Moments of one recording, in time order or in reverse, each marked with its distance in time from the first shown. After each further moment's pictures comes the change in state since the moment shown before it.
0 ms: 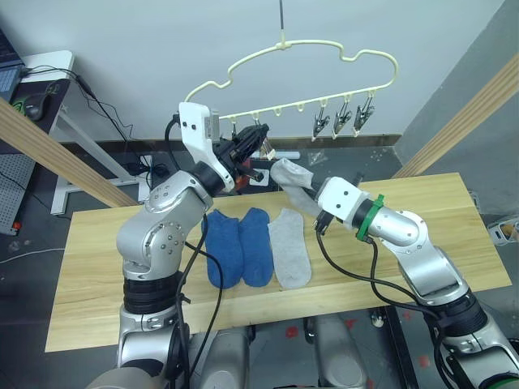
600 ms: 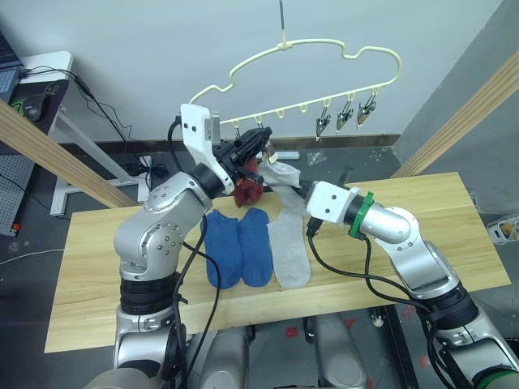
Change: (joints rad) left arm 0.009 0.021 -0.011 -0.001 -0.030 0.006 -0.025; right arm -0.050 0.027 0.024 0.030 -0.085 -0.111 0.043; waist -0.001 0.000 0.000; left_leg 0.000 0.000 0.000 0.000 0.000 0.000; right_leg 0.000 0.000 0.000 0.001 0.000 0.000
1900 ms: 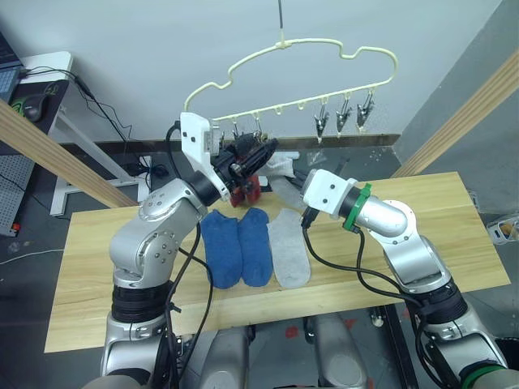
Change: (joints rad) left arm 0.057 0.067 -0.035 -0.018 0.016 -0.073 -0.082; right arm -0.035 0.072 -0.036 0.012 0.011 0.009 0.019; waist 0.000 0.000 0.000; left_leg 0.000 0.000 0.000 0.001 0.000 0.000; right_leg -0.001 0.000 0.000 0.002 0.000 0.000
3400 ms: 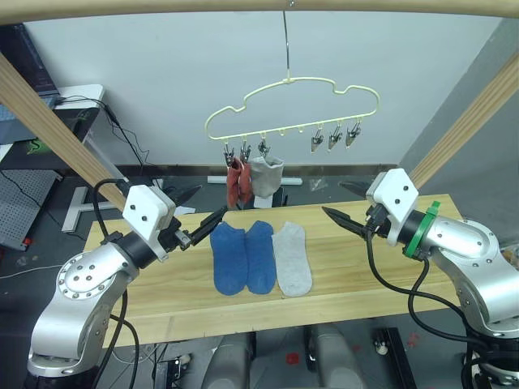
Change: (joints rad) left arm 0.536 0.304 0.129 -0.218 0.191 -0.297 -0.174; right arm 0.253 -0.187 -0.299 -0.409 0.464 0.565 0.048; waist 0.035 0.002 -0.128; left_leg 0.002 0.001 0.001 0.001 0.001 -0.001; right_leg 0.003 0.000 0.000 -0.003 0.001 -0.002
